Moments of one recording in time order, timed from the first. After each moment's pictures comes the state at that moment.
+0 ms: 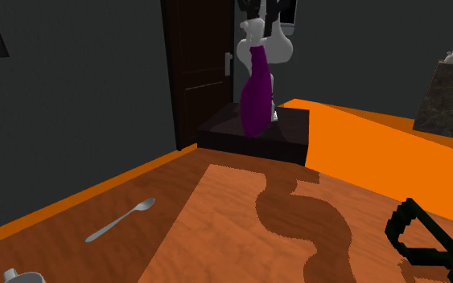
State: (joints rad) arm 0.15 0.29 0.03 -1.31 -0.02 1.51 0.38
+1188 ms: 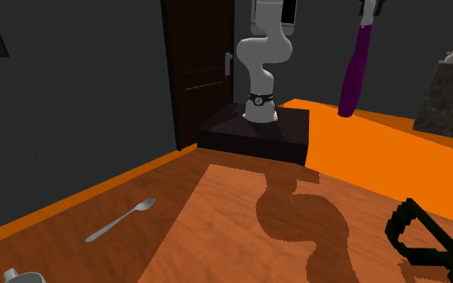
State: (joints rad) arm 0.39 0.20 0.18 -1.35 -0.01 1.44 0.78
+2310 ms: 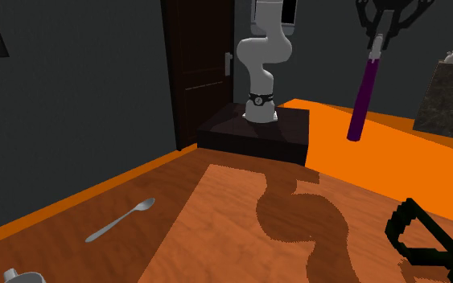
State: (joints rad) arm 0.43 0.17 0.20 -1.55 -0.01 1.62 0.84
